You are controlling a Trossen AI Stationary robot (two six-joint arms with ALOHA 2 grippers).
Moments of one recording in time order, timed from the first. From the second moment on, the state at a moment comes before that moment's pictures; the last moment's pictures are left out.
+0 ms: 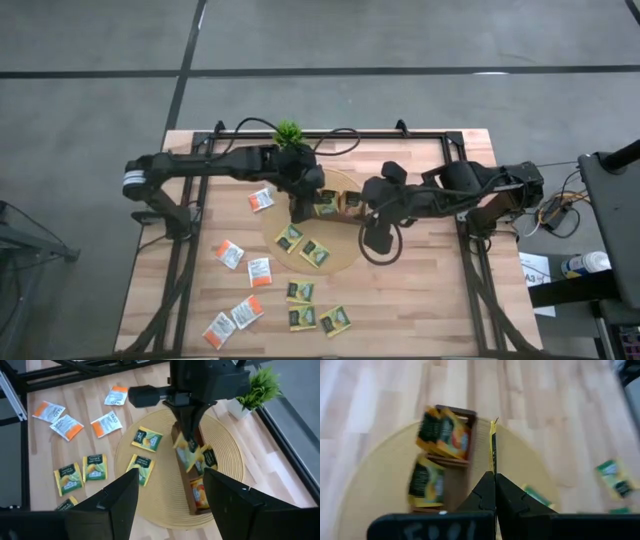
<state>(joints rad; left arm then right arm) 0.18 1.58 1.40 -0.64 0.22 0.07 0.29 1.65 2.04 -1.29 0.38 0.49</state>
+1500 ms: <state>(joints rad) 0.22 1.82 1.42 -0.61 0.09 0.36 0.30 1.65 2.02 -1.31 0.39 0.58</state>
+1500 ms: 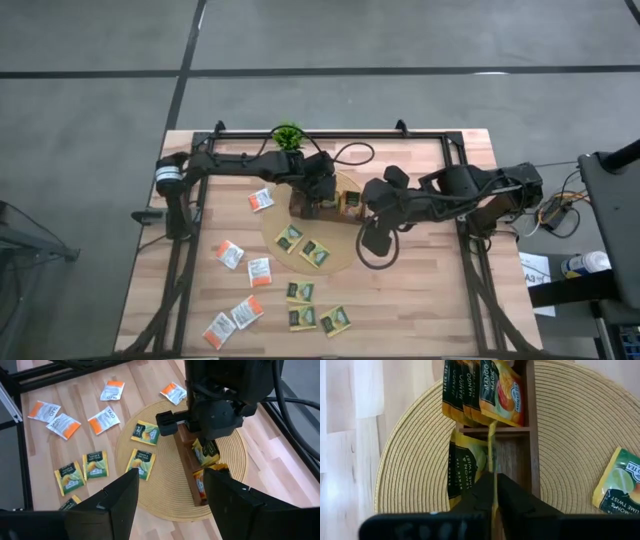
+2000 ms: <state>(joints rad) 0.22 1.81 1.48 -0.67 0.06 0.32 0.30 1.65 2.02 -1.31 0.39 0.58</state>
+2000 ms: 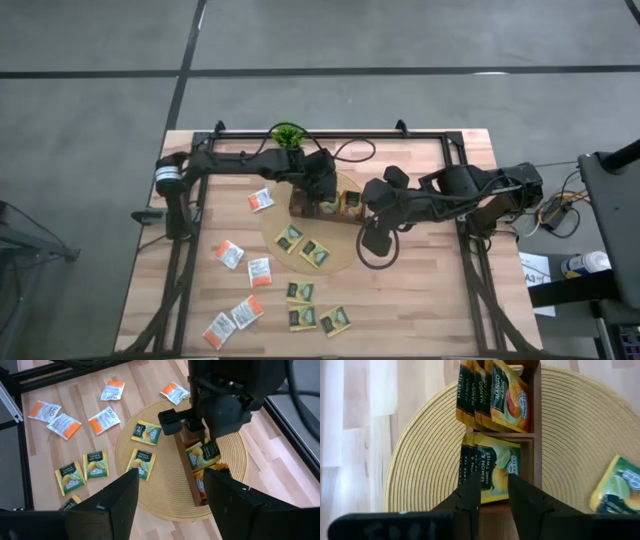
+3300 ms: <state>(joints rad) -0.02 1.23 1.02 -0.80 0.00 -0.48 0.36 1.65 1.83 -1.15 0.38 0.59</state>
